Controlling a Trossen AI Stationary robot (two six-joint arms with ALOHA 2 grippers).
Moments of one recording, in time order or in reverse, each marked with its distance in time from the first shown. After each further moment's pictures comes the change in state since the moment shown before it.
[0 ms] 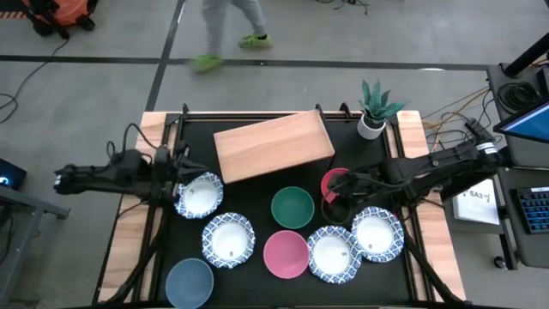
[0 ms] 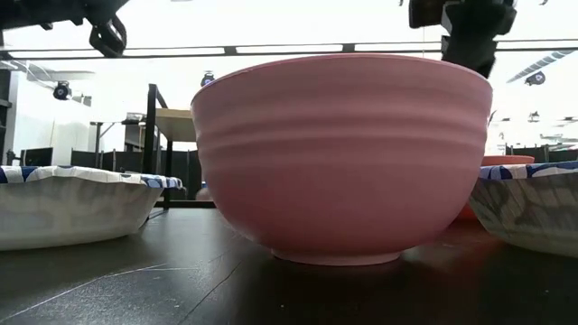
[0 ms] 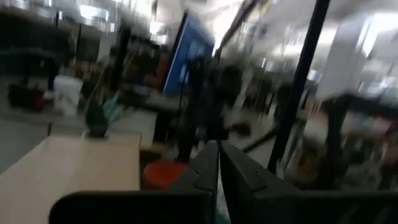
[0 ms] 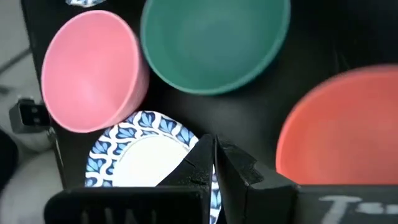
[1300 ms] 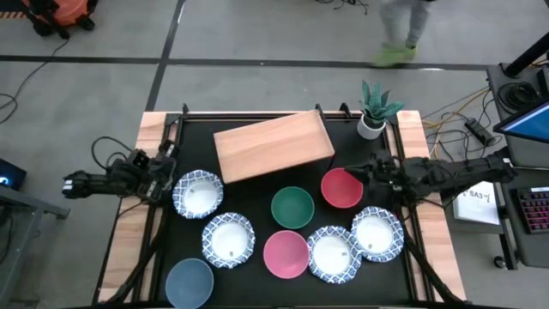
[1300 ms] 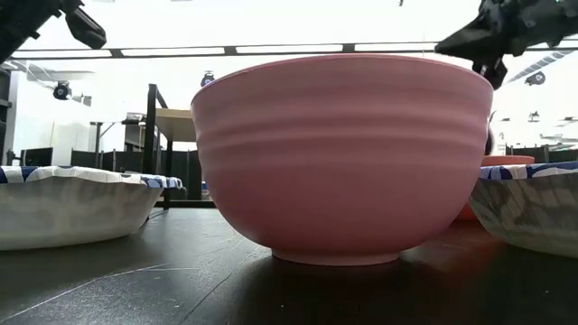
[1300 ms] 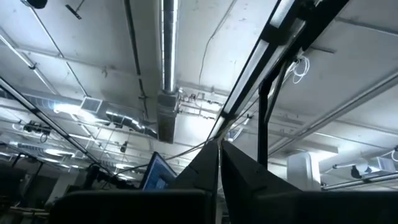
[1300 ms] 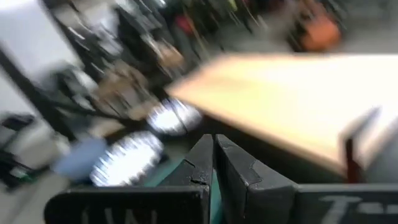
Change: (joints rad) left arm 0.000 -0.189 -0.359 0.866 0.023 -0.007; right arm -0.061 -0.677 -0.575 0.564 0.420 -0.149
